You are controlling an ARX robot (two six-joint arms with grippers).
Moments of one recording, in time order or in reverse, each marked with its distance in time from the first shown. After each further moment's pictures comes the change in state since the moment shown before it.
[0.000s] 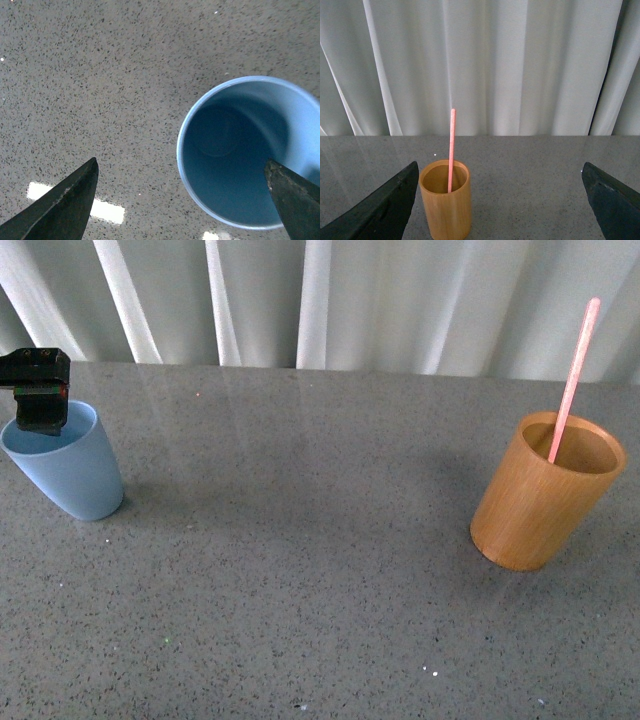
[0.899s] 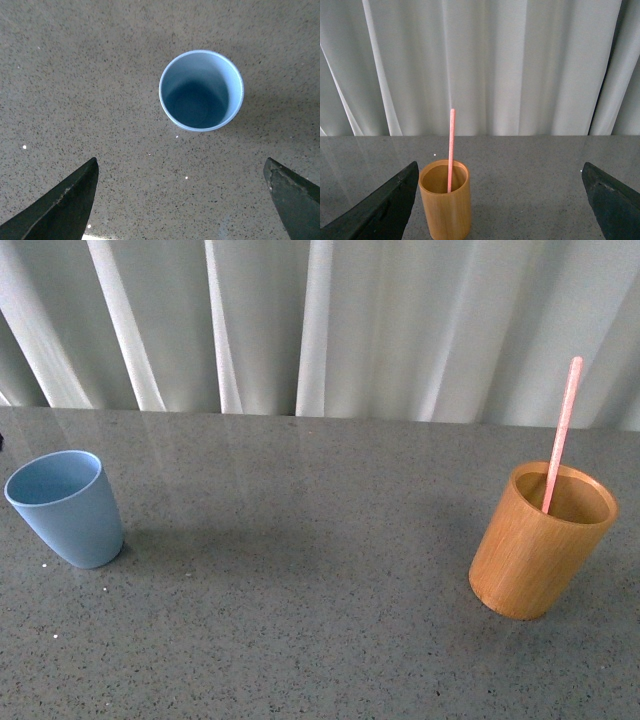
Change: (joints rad) left arm -0.033 -0.430 -0.249 -0.010 0.027 0.045; right arm 0.000 0.000 0.000 0.000 0.000 0.000
